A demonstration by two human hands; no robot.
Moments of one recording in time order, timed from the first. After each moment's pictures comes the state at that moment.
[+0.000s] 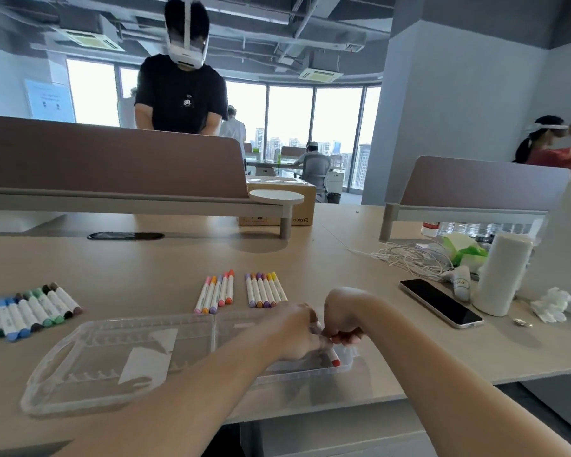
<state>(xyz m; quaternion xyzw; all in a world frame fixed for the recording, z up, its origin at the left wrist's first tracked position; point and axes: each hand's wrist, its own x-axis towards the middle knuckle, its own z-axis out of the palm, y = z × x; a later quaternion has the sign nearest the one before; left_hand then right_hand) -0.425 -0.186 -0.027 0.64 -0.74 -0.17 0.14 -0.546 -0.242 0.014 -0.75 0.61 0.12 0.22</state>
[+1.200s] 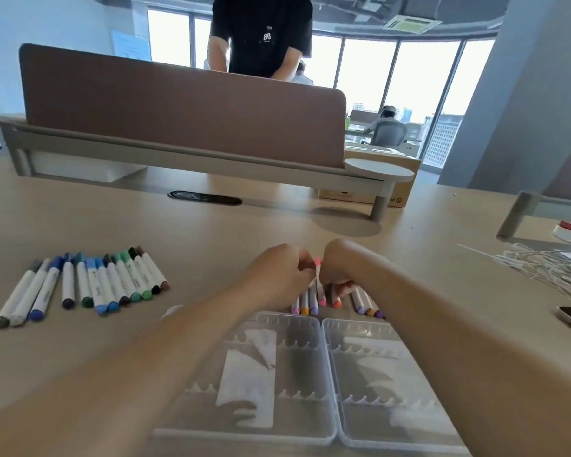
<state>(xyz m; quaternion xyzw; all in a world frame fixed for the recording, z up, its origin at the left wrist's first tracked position) -0.238 -0.186 -0.007 0.73 -0.61 -0.13 0.29 -0.317 -0.305 0.007 -0.80 0.56 0.17 0.15</state>
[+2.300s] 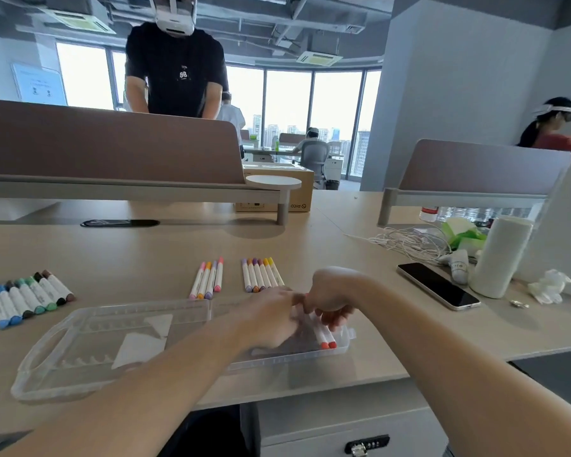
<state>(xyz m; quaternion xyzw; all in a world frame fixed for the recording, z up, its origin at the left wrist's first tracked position) -0.406 -0.171 -0.026 0.64 -0.75 -0.09 0.15 -0.531 -0.226 0.029 -0.79 0.57 0.06 0.20</state>
